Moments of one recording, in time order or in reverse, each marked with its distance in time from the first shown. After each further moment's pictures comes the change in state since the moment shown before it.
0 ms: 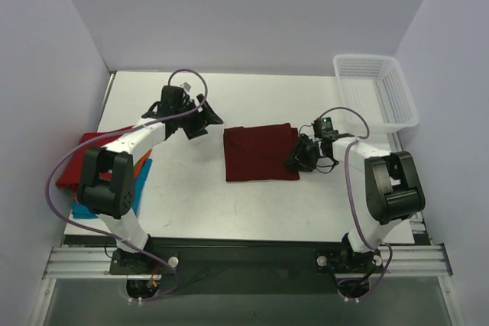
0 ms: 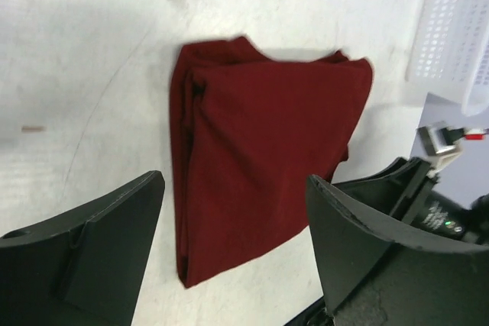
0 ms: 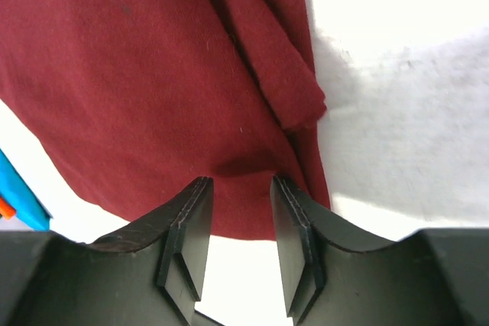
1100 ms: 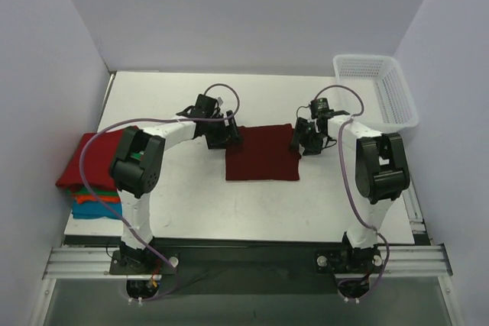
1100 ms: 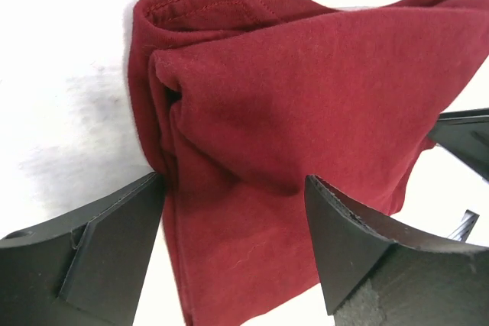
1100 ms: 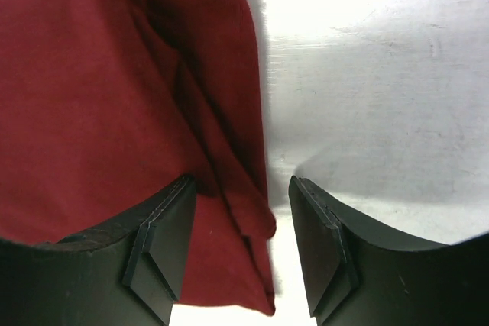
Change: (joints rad) left arm -0.161 0.256 0.095 -0.048 -0.035 0.102; right arm -0.031 0.194 0.339 -0.214 0.180 -0.233
